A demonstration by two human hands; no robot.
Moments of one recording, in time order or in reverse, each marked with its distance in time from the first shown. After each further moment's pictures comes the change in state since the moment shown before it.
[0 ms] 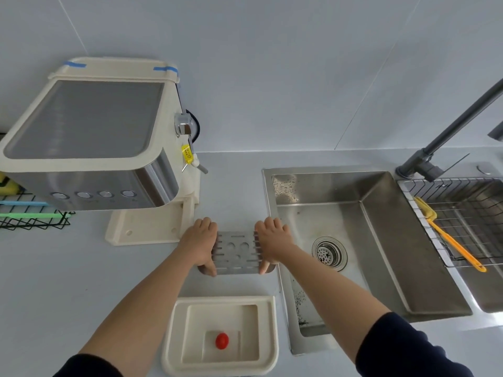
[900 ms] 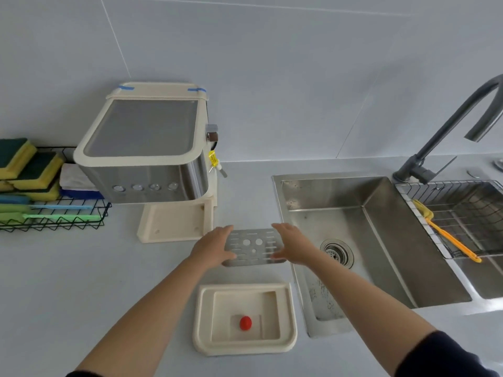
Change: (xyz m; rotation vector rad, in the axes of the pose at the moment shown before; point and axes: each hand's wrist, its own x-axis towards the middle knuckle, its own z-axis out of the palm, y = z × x) left_hand -0.051 -0.003 -0.008 -0.488 0.094 -0.039; right_hand -0.042 -0.007 -0.005 0.446 0.098 0.034
